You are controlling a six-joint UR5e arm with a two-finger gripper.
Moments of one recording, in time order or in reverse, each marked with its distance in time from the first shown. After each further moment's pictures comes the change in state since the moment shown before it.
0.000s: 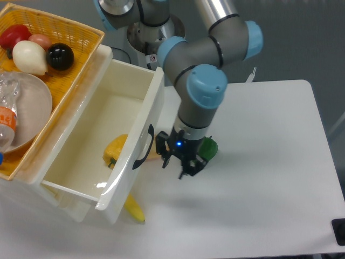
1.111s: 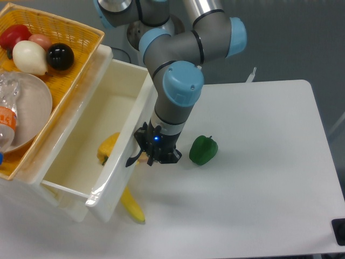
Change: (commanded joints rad) arm -0.048 0.023 -0.003 -0.075 0.000 -0.034
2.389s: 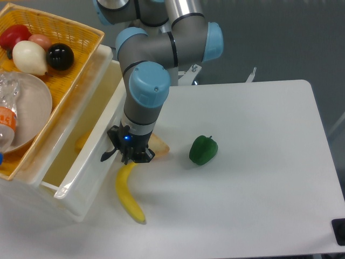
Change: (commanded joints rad) arm -0.090 0.000 -0.009 0.003 0.003 -0.054
